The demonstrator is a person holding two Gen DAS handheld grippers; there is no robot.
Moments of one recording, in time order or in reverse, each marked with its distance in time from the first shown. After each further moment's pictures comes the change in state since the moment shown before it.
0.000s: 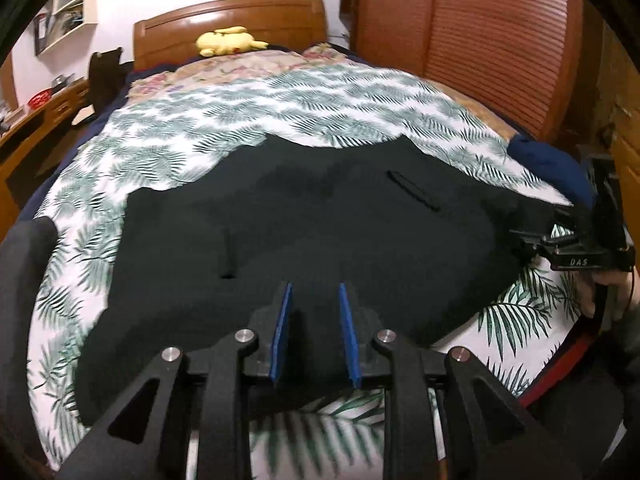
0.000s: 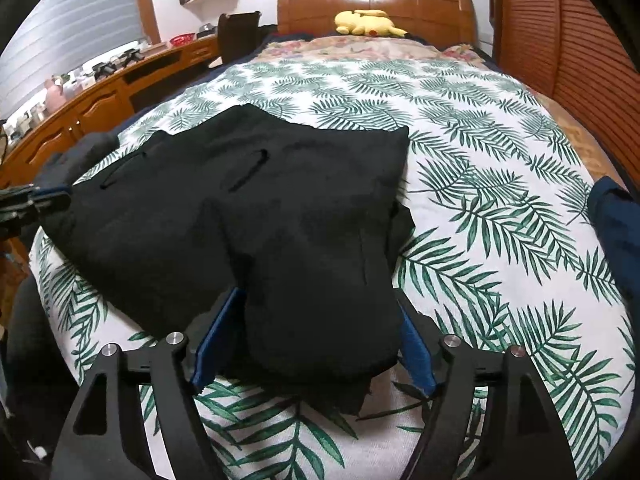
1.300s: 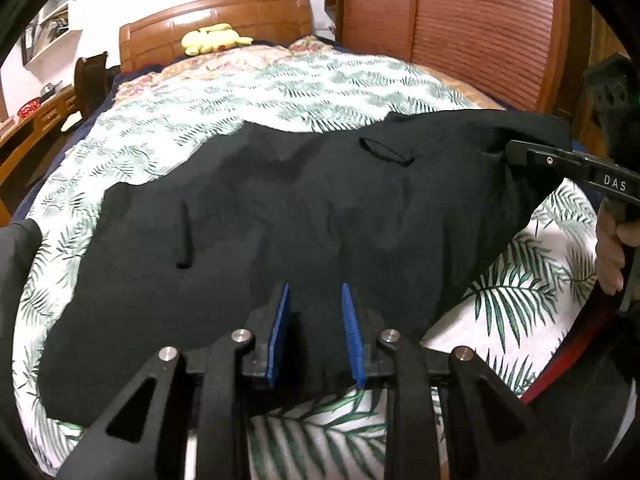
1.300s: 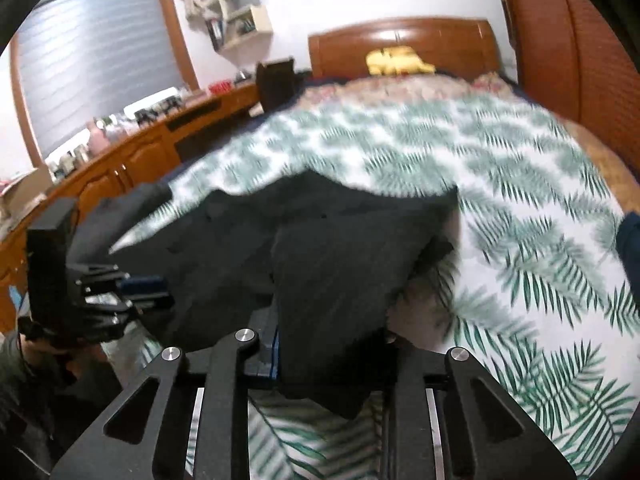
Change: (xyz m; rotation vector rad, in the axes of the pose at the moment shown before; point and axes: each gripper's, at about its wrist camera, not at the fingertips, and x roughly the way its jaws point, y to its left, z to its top) left arm 0.007 -0.013 -0.014 0.031 0.002 -0.012; right arm -0.039 0.033 0.031 0.023 -0.192 0.174
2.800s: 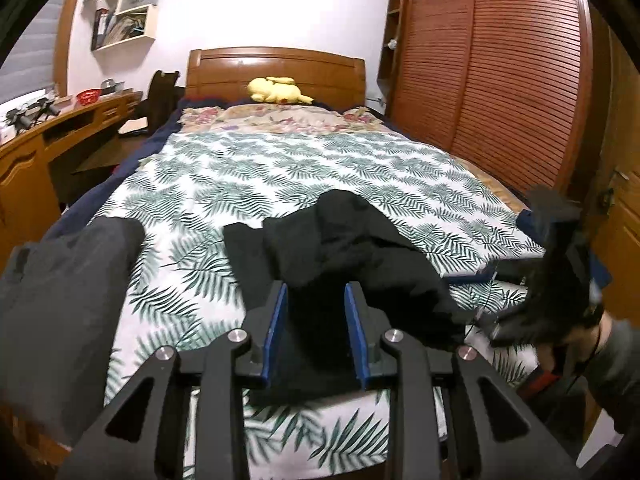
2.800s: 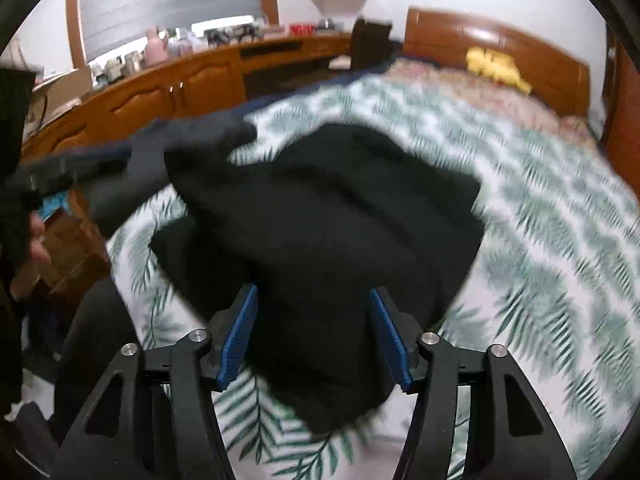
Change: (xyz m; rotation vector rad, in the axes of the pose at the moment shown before) left arm -0.131 0.132 -0.023 -0.164 -0.221 0.035; right arm 0.112 0.176 0.012 -0.274 0.224 0.098
